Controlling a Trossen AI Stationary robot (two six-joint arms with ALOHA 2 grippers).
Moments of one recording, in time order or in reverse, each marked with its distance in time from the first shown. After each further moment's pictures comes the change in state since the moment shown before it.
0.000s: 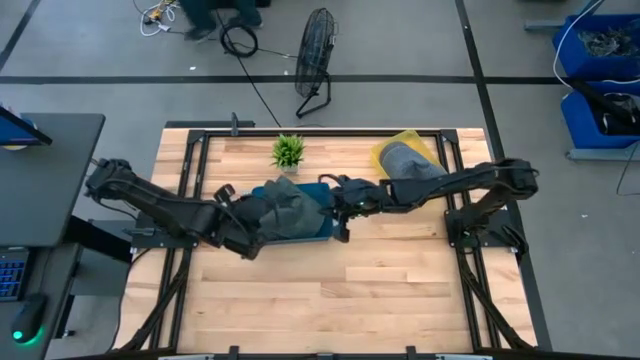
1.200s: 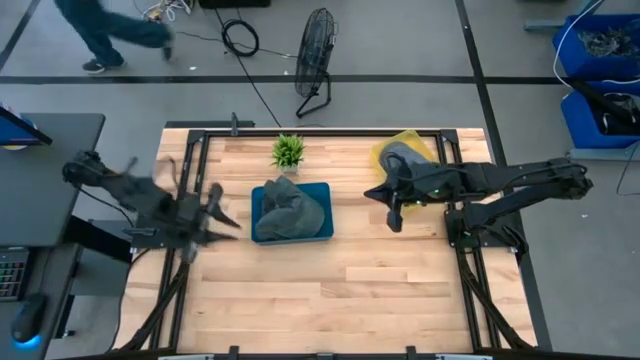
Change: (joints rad) left arm -0.094 -0.794 -0.526 1.047 0.443 0.843; right arm 0.079 -0.533 0.002 -0.462 0.164 0.089
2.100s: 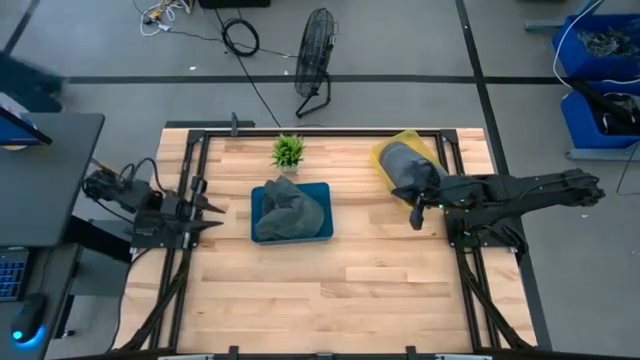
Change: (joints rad) left arm 0.043 -0.580 -0.337 -0.020 -0.081 0.229; right arm 0.001 -0.405 -0.440 0.051 0.146 0.072
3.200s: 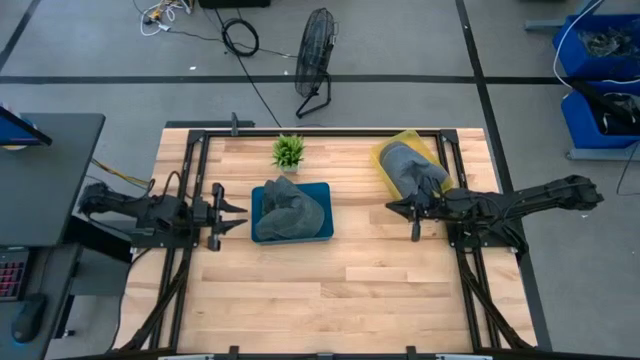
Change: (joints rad) left arm 0.189 0.014 -0.333 0.279 0.011 -0.090; right arm 0.000 -0.156 -0.466 0.622 -0.100 -0.176
